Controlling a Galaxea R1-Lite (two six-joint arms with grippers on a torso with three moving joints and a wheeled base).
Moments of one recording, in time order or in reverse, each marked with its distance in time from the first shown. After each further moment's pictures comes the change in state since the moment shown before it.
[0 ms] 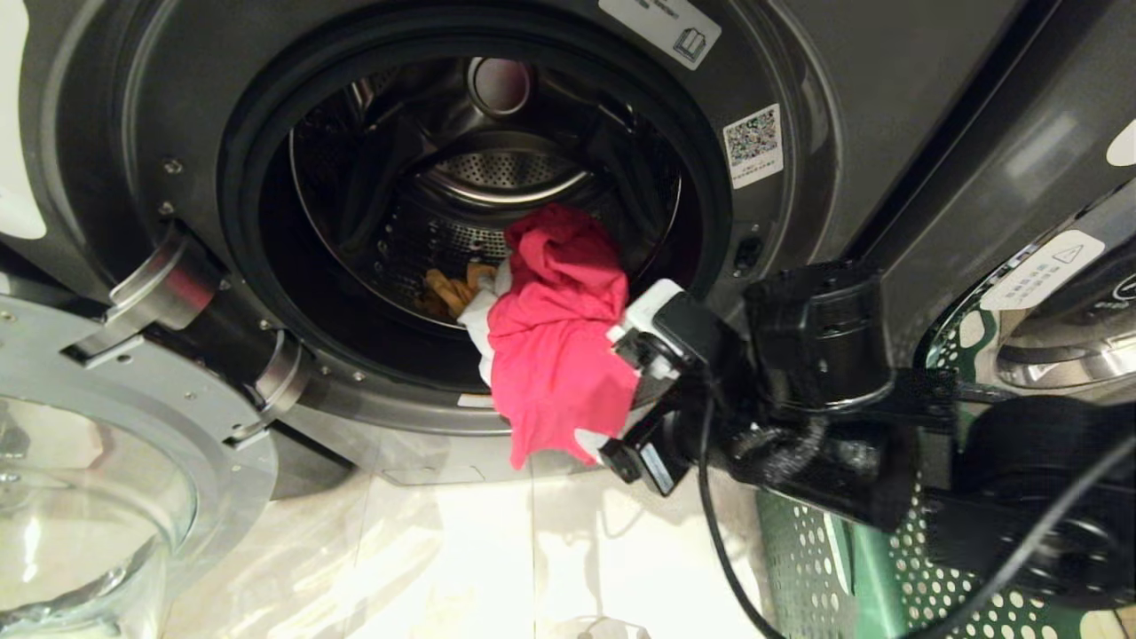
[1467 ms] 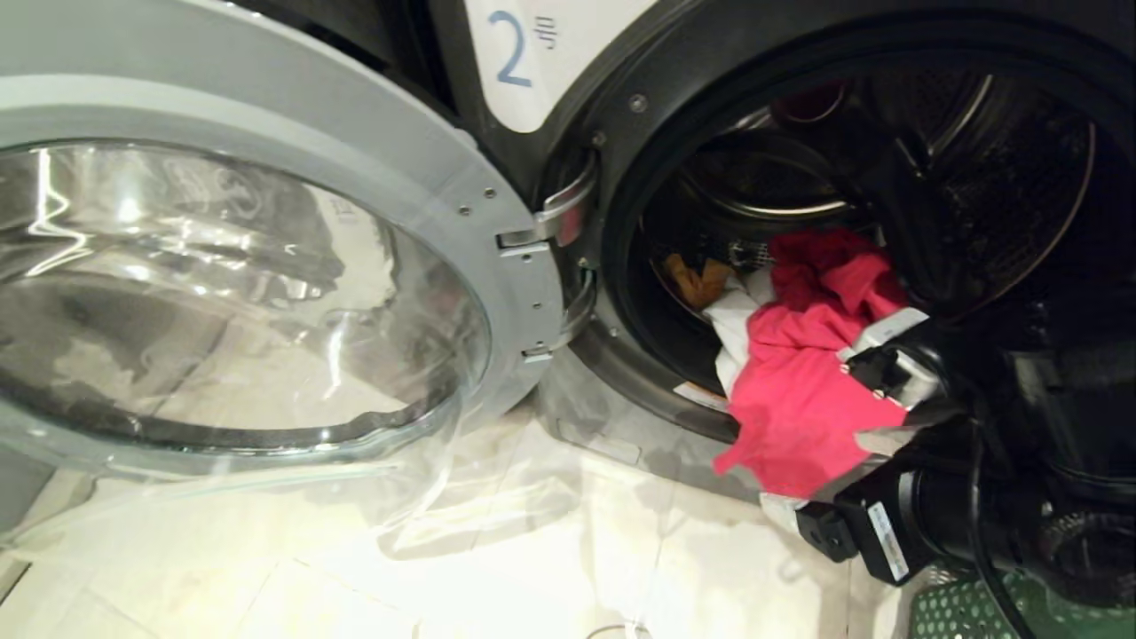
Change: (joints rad) left arm 0.000 0.000 0.000 0.000 0.000 0.000; right arm -0.045 -0.341 0.112 0.517 -0.213 0.337
